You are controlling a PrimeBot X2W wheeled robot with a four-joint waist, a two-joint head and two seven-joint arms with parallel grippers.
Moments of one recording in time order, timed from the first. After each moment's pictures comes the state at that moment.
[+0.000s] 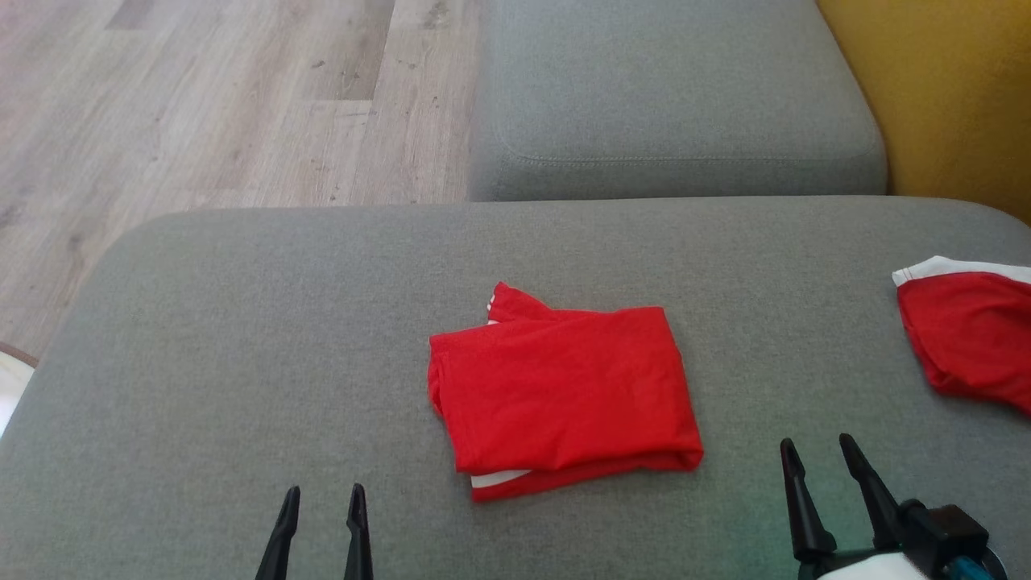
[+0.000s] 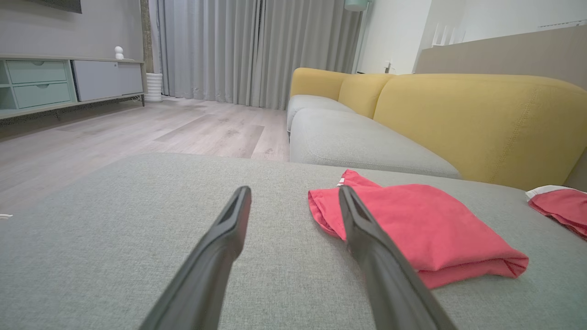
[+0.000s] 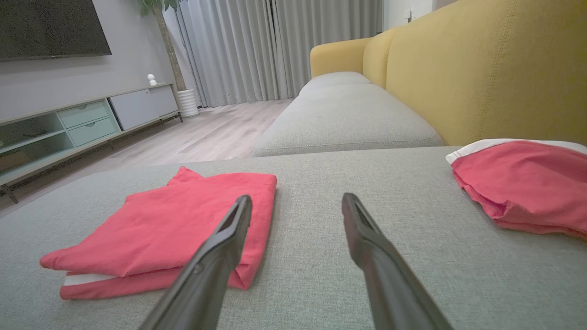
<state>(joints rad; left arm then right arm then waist) 0.28 0.06 -0.23 0.06 -0.21 0.06 -0.25 0.18 -0.09 0.07 0.24 0.19 0.12 -0.25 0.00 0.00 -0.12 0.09</state>
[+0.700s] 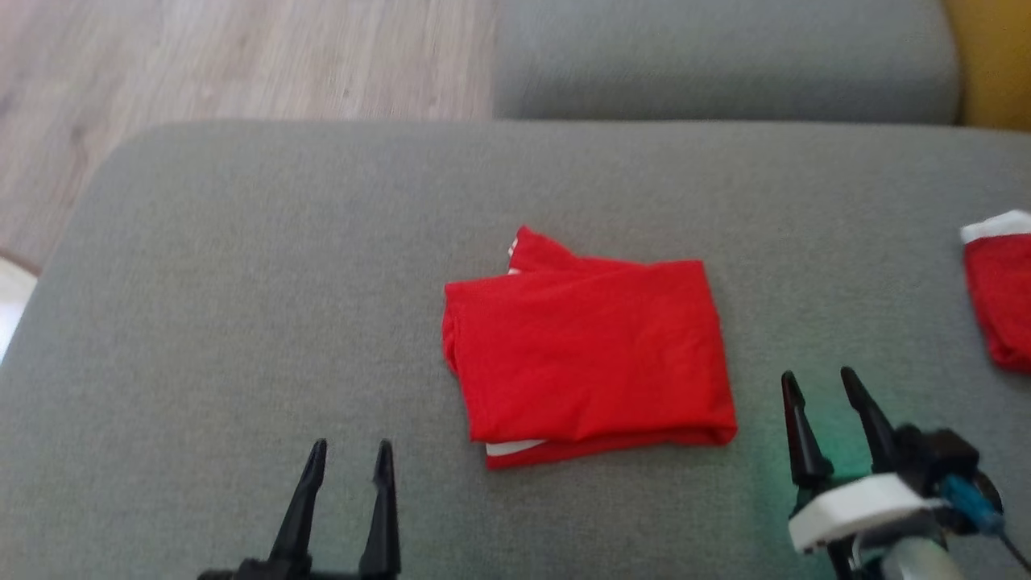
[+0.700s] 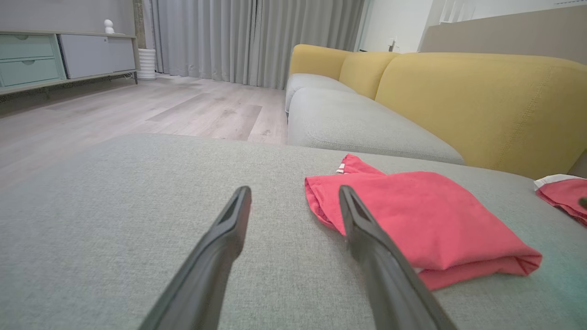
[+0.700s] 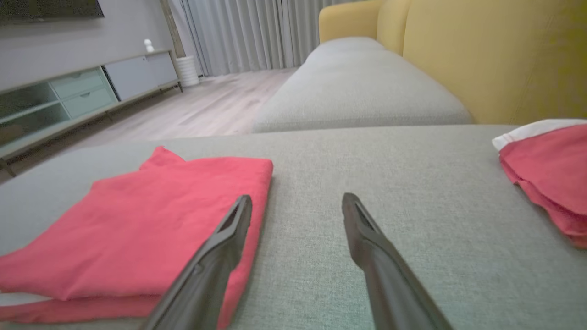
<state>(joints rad) 0.22 0.06 -0.28 0.04 -0.21 0.06 -0.25 0.01 -0.10 0.07 0.36 0.19 0.12 -0.25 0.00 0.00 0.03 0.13</state>
